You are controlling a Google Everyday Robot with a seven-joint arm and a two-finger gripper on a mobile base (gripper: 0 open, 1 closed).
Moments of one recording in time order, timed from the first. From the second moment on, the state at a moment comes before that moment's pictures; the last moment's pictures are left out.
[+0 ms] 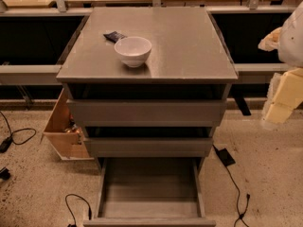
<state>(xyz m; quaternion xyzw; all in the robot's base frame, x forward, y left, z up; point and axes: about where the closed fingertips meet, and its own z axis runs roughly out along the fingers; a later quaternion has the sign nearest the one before) 0.438 -0.216 0.978 -0.60 0.78 -0.04 0.16</state>
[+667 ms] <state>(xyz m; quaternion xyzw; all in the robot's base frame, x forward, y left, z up) 0.435 -0.214 0.956 -0.60 0.78 -0.04 0.16</state>
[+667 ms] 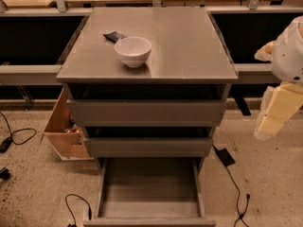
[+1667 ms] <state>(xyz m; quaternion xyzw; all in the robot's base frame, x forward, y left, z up) 0.381 -0.196 0.800 -0.55 0.81 -0.08 0.18</state>
